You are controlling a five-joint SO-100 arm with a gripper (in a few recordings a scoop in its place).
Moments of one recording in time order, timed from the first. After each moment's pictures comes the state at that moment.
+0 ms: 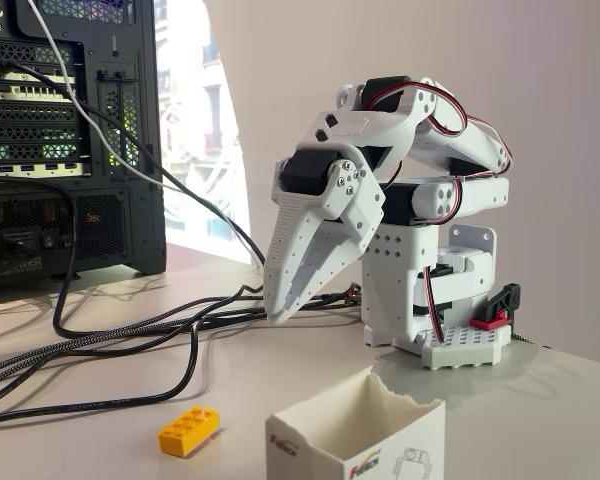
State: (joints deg) arm -2.5 183.6 164.9 68.7 -2.7
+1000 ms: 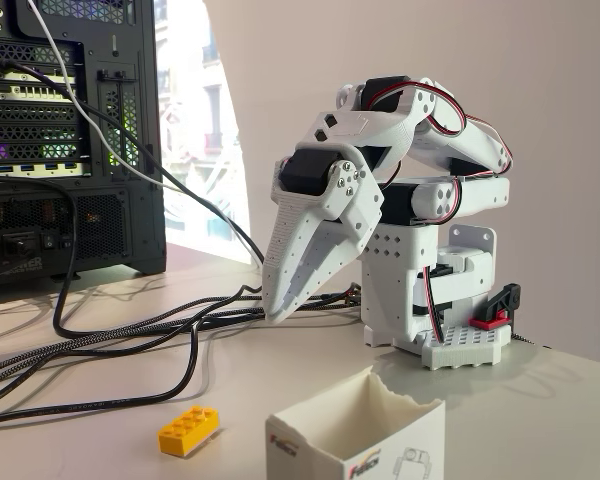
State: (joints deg) arm -2.1 183.7 164.9 68.7 -4.7
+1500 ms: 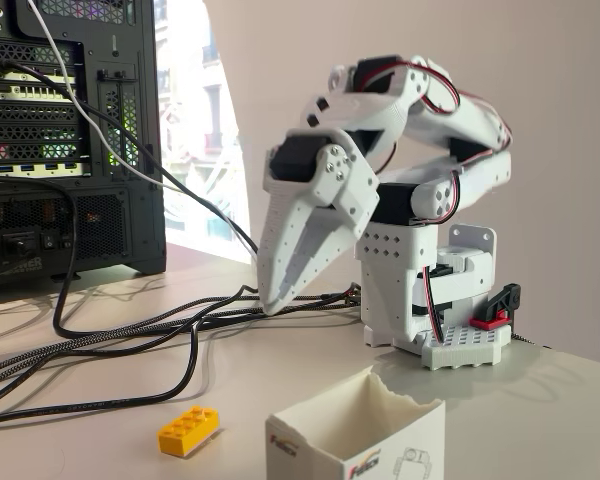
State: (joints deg) arm -1.1 167.4 153.8 68.7 0.8
